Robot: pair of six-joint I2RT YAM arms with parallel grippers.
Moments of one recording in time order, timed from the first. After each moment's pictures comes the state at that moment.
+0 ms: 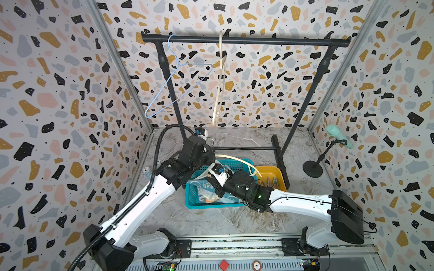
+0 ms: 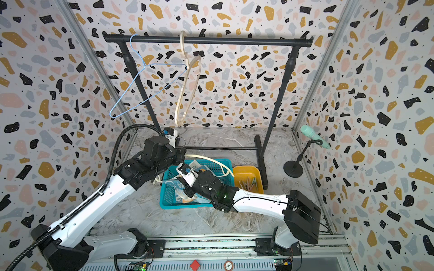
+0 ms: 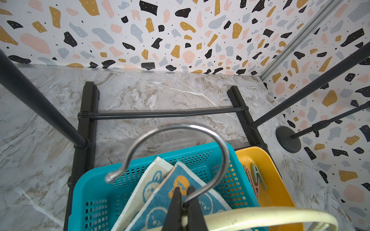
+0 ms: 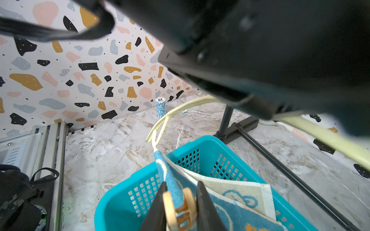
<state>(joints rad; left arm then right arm) -0.61 1.20 1.25 -0.58 -0.14 -0.43 1.15 1.50 0.96 0.36 0.11 -0.02</state>
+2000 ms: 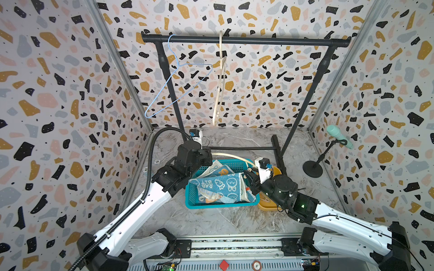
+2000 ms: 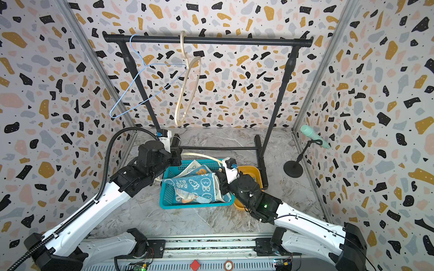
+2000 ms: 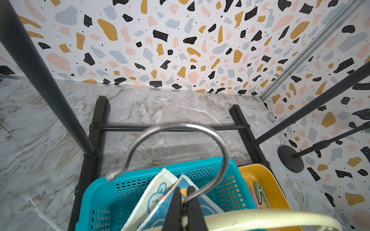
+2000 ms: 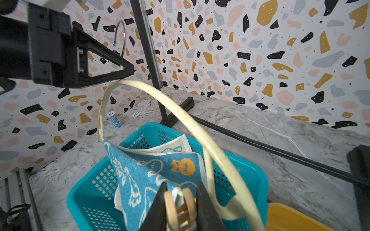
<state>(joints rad) -0.60 1.11 1.15 -0.46 -0.21 -0.44 1.01 0.92 0.68 0.07 0.31 0.19</state>
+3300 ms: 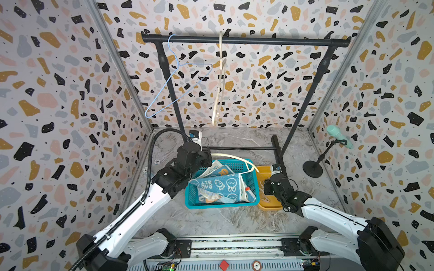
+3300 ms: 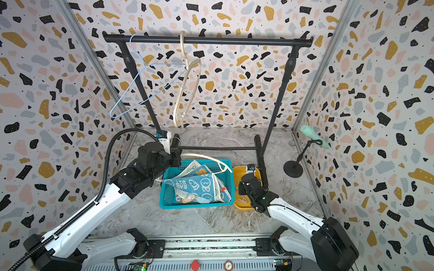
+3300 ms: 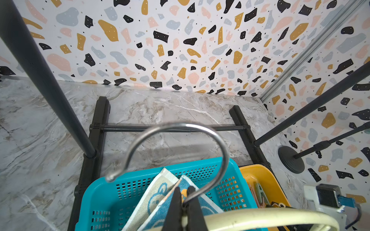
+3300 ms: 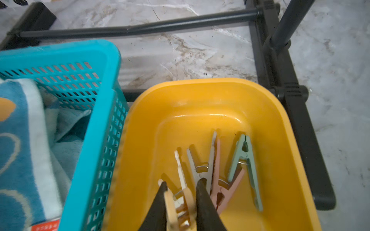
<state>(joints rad) -0.60 1.10 1.12 -0.43 -0.21 -0.43 0.64 1.12 0.48 -0.08 0.31 0.47</state>
